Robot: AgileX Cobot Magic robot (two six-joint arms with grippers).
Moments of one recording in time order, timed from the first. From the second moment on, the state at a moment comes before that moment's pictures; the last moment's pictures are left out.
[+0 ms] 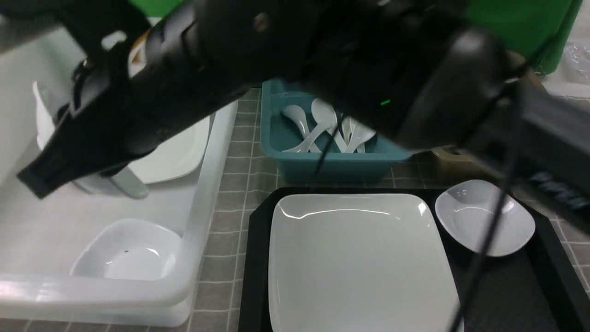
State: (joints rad) right arm 1.01 2.09 -2.15 0.30 0.75 -0.21; left arm -0.22 0.61 -1.05 0.24 1.21 -0.43
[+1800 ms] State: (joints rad) right arm 0.24 1.51 -1.23 -0.11 1.06 -0.04; left arm -0.22 1.22 -1.05 -0.34 1.06 0.21
